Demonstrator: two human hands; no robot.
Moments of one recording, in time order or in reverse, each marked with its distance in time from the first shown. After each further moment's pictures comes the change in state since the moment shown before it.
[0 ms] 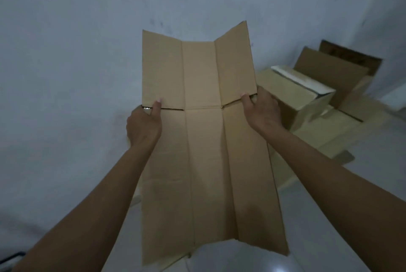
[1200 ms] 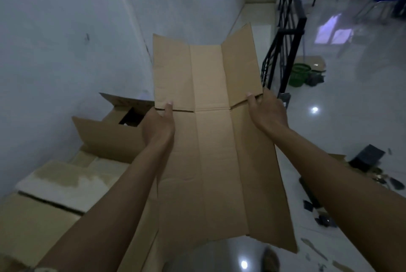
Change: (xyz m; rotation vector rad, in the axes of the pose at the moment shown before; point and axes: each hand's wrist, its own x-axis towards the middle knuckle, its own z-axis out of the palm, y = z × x) left_hand -0.271 0.501 0.641 -0.174 -0.732 0.368; right_hand 0.263 0.494 -0.494 -0.109 0.598 0.471
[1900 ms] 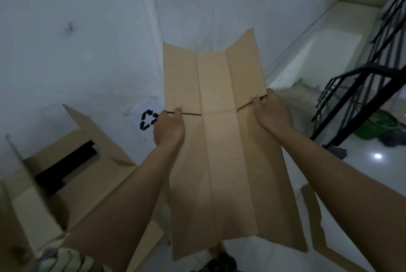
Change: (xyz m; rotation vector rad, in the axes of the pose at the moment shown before) left_hand 0.265 0.079 0.269 0.079 0.239 -0.336; right_hand 0.449 0.042 0.145 -0.159 -0.306 -0.229
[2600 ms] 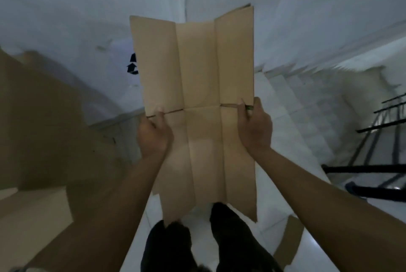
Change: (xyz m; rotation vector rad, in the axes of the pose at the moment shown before) left_hand 0.150 -0.088 0.227 -0.080 0.338 -0.511; right_hand 0.221 0.088 0.258 0.065 -0.331 -0.250
